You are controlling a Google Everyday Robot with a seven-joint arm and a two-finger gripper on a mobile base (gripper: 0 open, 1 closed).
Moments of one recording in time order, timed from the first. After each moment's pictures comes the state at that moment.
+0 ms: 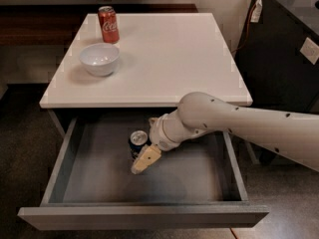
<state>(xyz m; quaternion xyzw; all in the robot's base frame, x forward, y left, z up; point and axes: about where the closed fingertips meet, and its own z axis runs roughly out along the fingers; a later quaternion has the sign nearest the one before) 0.537 0.030 0.676 -0.57 0.74 0.18 0.30</state>
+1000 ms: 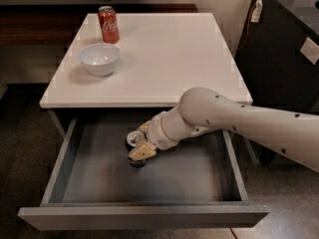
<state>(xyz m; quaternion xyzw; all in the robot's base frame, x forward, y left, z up) 0.524 0.044 0.701 -0.59 0.72 0.21 0.31</state>
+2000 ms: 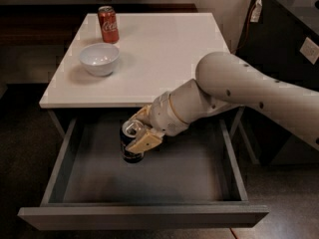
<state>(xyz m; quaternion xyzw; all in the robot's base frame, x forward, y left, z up) 0.479 0.044 0.798 -0.65 0.64 0.26 0.32</state>
